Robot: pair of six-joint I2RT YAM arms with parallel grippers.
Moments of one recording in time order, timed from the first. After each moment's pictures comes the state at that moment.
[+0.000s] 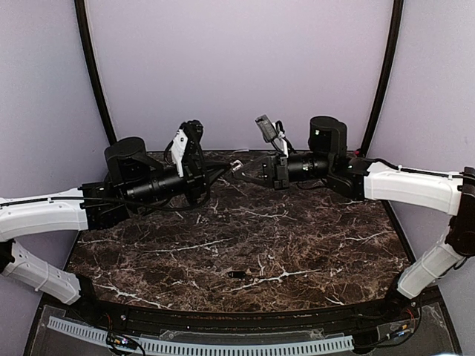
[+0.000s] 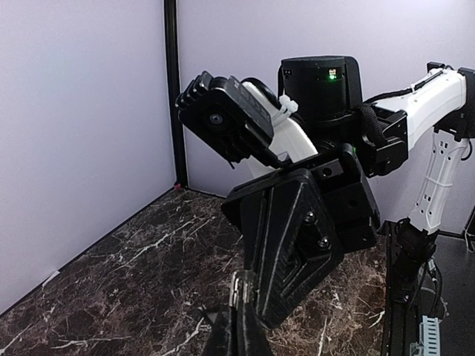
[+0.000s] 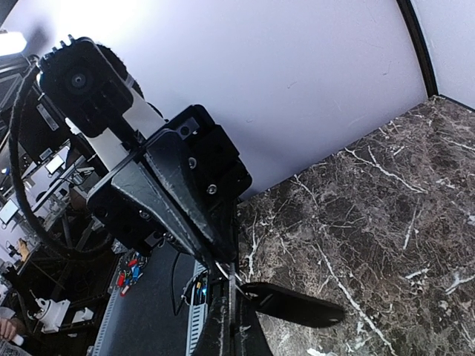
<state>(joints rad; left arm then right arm) -0.96 1.22 0.92 0.29 0.11 0.00 0.81 1.49 1.12 0.25 -0.84 0.47</state>
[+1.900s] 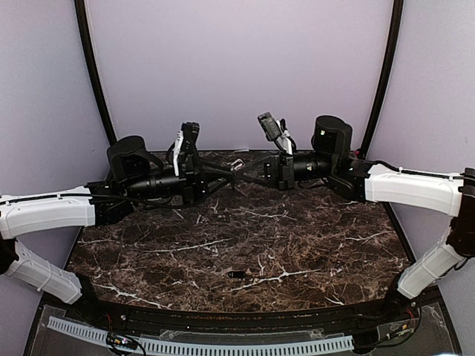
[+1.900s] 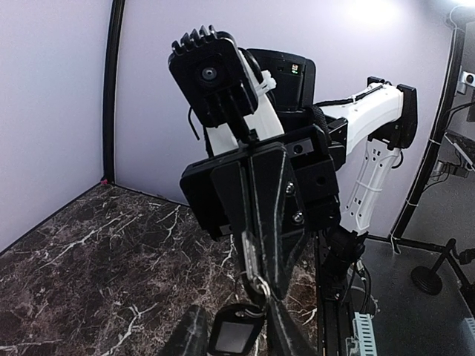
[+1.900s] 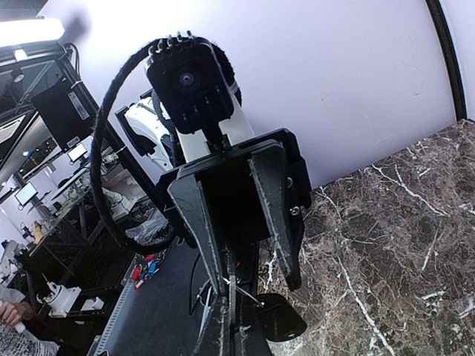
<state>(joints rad) -0.85 1.27 0.90 0.38 0.49 -0.16 0.81 1.48 1.11 0.34 -0.93 0.48</state>
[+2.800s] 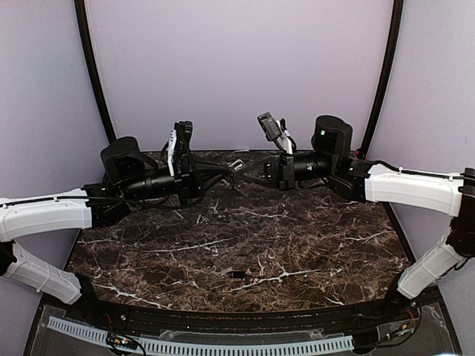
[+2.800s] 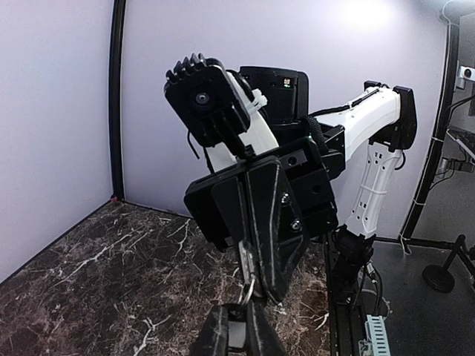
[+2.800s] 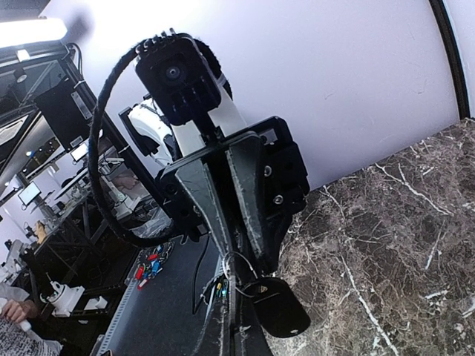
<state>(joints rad) -0.85 1.25 0.88 0.42 0.47 -0.12 0.81 1.48 1.11 0.35 -0.94 0.49</state>
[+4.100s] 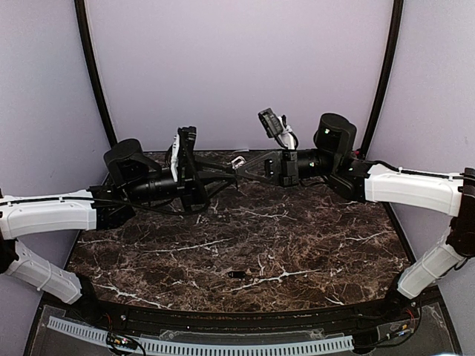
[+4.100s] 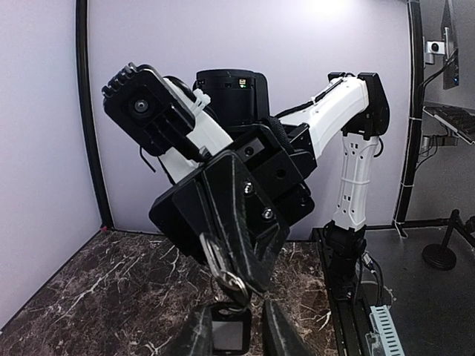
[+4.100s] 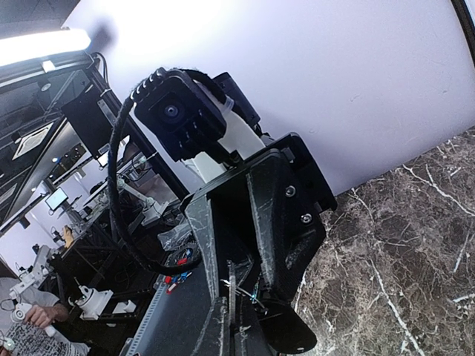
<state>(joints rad) -0.88 1.27 0.87 0.50 0.53 -0.01 0.81 1.48 1.11 0.44 -1.00 0.63</state>
